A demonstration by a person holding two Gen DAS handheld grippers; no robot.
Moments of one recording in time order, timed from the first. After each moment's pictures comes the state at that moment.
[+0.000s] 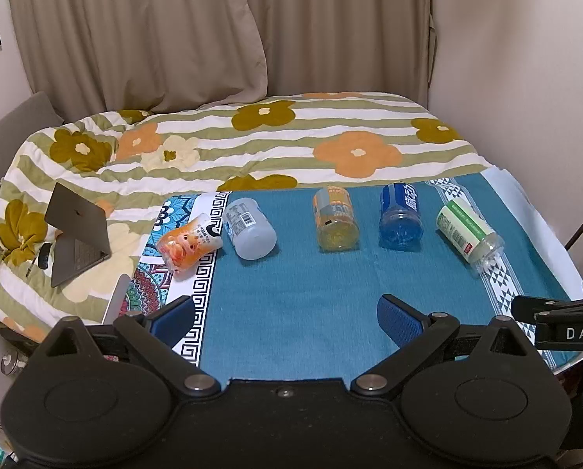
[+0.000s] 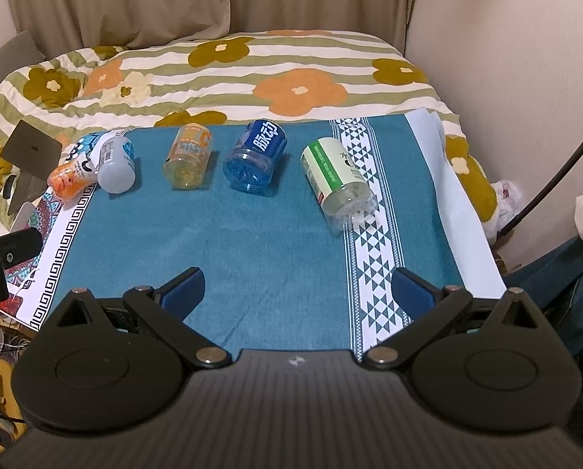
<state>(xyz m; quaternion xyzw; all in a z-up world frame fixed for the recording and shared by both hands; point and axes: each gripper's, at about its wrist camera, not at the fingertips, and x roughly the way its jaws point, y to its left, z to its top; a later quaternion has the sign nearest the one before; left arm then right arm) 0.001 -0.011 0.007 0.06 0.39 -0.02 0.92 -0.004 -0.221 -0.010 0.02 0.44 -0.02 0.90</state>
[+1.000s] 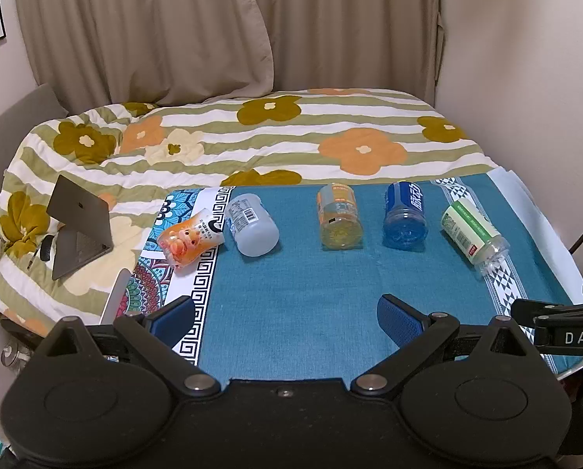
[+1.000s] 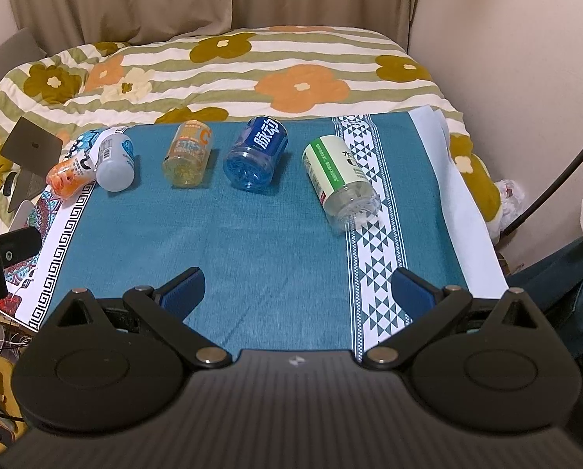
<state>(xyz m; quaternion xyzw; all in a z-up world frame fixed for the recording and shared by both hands) 0.004 -0.011 0.007 0.05 0.39 -0.01 0.92 -0.002 -0.221 -0.011 0.02 0.44 -0.02 0.90</state>
